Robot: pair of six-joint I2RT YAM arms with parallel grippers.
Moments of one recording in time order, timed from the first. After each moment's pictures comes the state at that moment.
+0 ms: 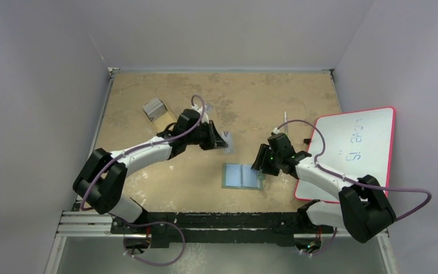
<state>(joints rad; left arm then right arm) -0.58 1.51 0.88 0.03 0.40 -0.81 0.49 1.24 0.54 -0.32 -0.03 0.76</state>
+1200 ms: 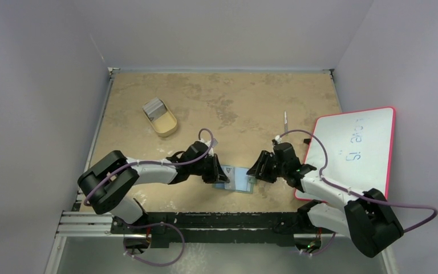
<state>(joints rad) -0.84 1.53 0.55 0.27 0.35 -1.06 0.49 1.10 0.34 -0.09 -0.23 0.87</state>
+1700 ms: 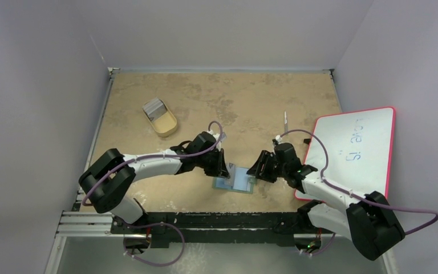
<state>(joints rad) -0.84 1.54 0.76 -0.04 0.35 -0.80 0.49 1.08 0.34 -0.09 -0.23 0.86</state>
